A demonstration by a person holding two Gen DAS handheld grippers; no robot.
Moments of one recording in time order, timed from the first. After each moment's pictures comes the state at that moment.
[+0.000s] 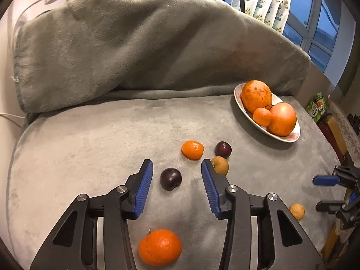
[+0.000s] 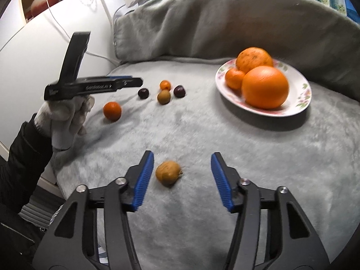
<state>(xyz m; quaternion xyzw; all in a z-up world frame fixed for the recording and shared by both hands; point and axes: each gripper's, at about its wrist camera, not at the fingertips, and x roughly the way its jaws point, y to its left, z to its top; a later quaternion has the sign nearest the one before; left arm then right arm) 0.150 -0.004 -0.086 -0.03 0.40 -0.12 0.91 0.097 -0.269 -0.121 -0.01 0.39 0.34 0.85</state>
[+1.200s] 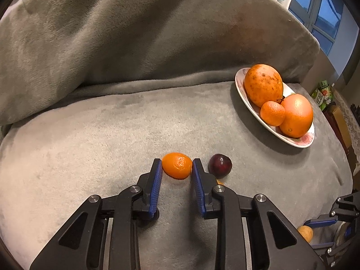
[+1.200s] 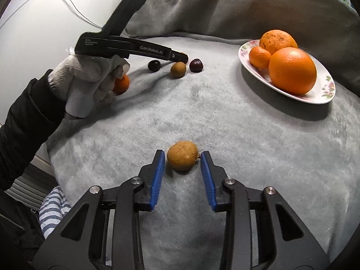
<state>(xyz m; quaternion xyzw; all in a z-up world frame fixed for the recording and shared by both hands) 0.203 -0.042 -0.112 -0.01 0.45 -0.12 0.88 0.093 -0.243 -0.146 -0.06 0.42 0.36 0.83</state>
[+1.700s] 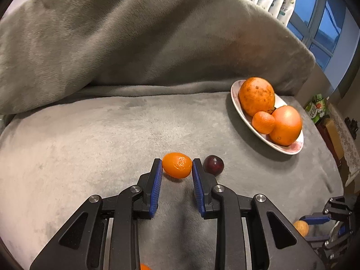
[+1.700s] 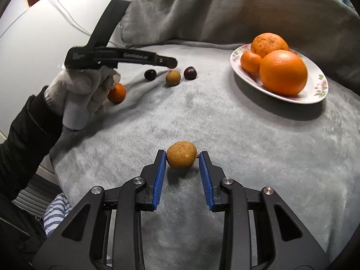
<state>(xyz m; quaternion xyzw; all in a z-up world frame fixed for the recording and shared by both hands) 0.185 -0.024 -0.099 -0.05 0.43 -0.13 0.89 0.094 -0.256 -0.137 -0.03 0.41 0.35 0.84</state>
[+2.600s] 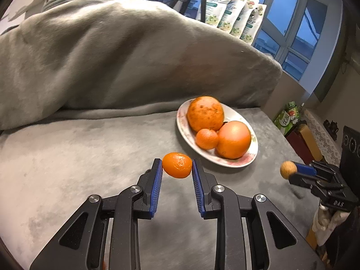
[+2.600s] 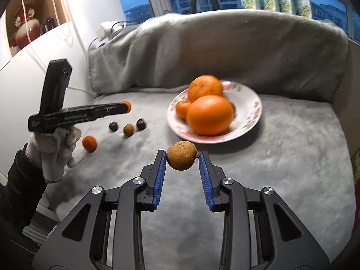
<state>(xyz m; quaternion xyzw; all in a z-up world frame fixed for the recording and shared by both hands) 0.161 -0.071 -0.059 -0.07 0.38 -0.20 0.90 0.124 -0.334 -0.090 0.03 0.34 0.27 0.90</state>
